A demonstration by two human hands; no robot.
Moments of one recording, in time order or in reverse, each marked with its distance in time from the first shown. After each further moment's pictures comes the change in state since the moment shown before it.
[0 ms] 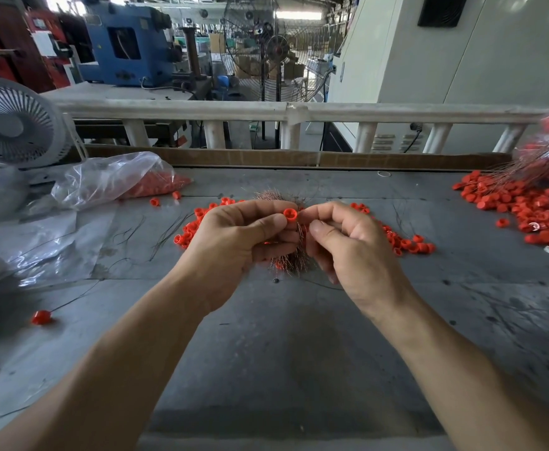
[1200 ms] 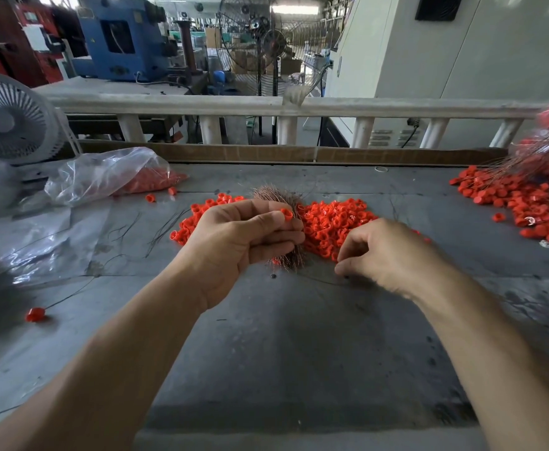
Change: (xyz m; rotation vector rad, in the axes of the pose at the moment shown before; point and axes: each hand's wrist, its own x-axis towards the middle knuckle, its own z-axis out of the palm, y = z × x) left_hand 0.002 -0.001 -0.004 -0.033 -0.026 -0.074; right_hand 0.008 -0.003 -0.049 -0.894 -0.128 0.312
